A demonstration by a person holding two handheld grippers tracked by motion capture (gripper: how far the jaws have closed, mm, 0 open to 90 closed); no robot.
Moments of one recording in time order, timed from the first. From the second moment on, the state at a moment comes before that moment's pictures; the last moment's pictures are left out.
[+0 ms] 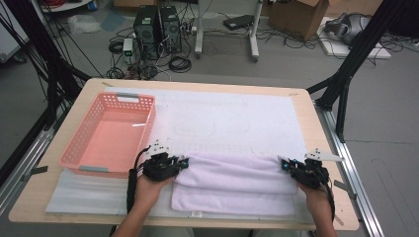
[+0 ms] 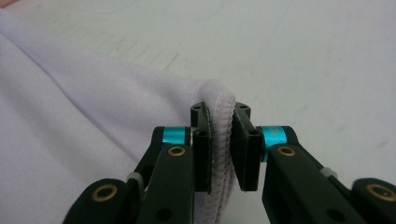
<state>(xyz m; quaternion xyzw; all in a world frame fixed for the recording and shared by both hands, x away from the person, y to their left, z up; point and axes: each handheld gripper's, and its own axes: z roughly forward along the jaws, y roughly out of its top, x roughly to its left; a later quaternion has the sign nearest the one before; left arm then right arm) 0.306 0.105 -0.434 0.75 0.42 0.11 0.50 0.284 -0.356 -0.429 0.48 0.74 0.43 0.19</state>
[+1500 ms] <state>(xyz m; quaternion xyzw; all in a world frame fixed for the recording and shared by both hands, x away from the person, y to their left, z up) 0.361 0.090 -0.444 0.75 0.46 0.10 0.46 0.337 -0.356 -0.420 0.51 0.76 0.36 0.20</state>
